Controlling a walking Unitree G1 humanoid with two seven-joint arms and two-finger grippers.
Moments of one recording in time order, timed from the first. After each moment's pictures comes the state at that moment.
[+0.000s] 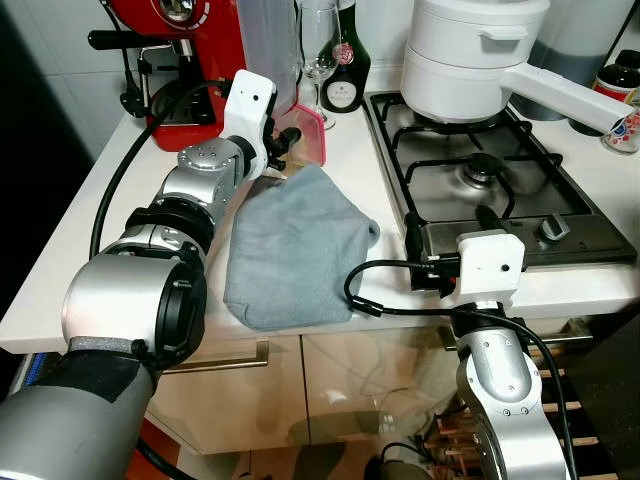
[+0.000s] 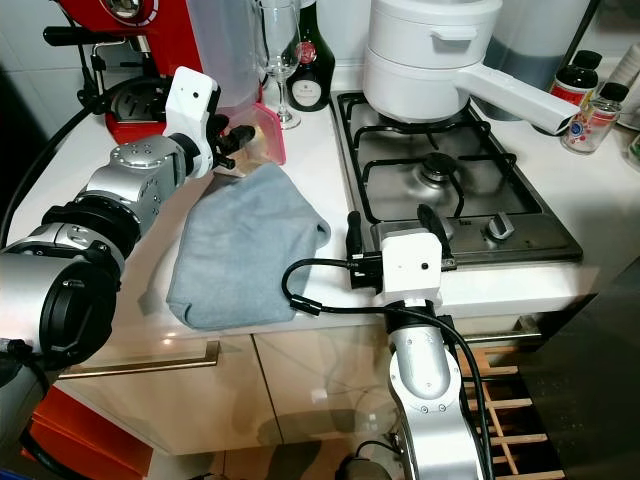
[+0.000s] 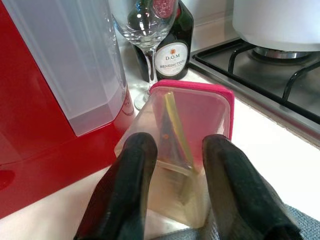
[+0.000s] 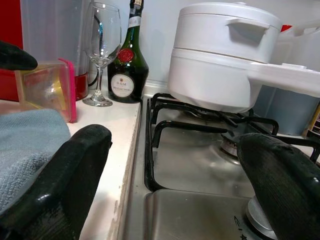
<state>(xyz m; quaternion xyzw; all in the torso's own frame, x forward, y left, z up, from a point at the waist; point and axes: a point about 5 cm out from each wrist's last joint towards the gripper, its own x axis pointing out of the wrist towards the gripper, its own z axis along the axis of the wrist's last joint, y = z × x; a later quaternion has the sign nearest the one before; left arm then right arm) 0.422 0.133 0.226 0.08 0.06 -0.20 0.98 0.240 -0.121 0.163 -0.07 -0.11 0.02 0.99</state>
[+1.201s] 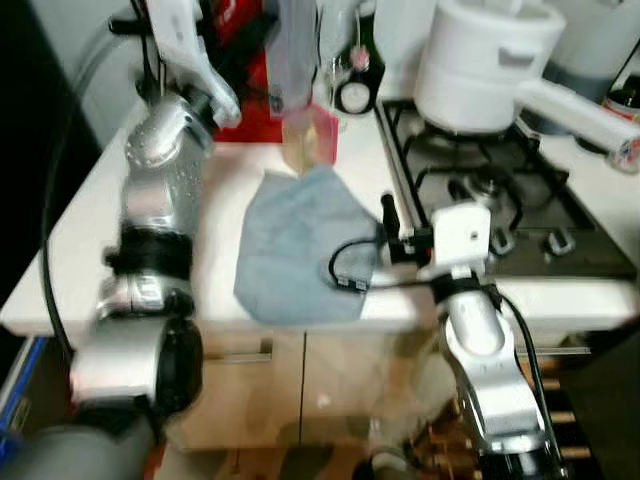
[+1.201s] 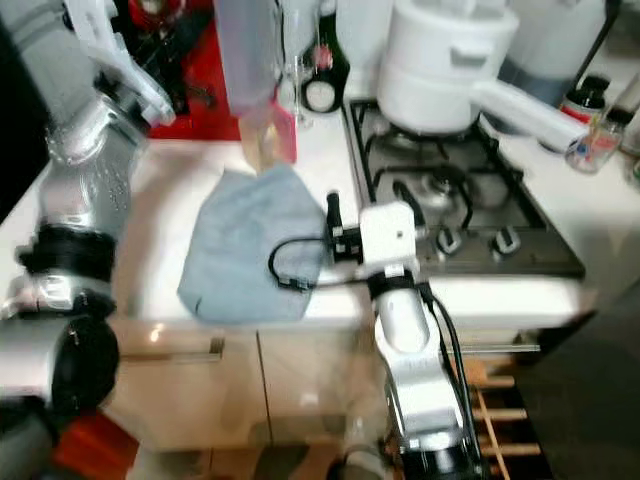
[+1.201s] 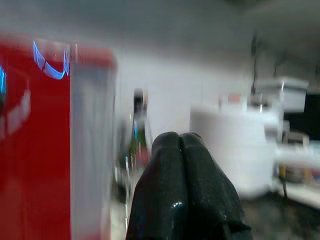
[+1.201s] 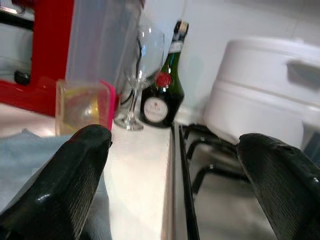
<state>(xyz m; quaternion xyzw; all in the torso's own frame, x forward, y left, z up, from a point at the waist) 0.376 0.140 0.261 -0.04 -0.20 -0.27 0.94 0.280 -0.111 0.169 -0.08 -0.14 0.06 0.98</state>
